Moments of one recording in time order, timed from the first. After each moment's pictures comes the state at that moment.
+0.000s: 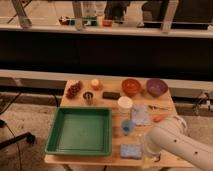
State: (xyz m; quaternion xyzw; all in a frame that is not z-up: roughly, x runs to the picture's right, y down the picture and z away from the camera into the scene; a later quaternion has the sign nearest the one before) arm 0.172 0.288 0.672 -0.30 -0.09 -0.03 0.95
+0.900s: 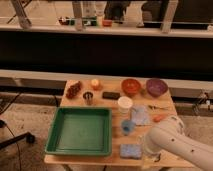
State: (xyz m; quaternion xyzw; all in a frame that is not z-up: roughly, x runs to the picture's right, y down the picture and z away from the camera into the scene) arm 0.179 0.304 0.700 -0.32 -0.08 0.00 0.95
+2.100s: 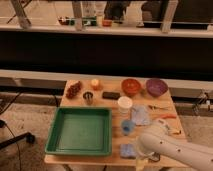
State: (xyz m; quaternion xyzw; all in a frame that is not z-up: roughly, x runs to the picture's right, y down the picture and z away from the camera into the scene) arm 0.150 0.327 0.725 -0.33 -0.10 -0.05 0.94
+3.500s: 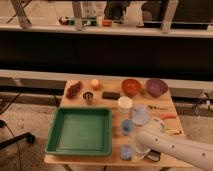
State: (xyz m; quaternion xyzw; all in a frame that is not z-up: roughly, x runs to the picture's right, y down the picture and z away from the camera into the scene) arm 0.144 0.328 0.750 -0.32 -0.10 -0.06 0.94
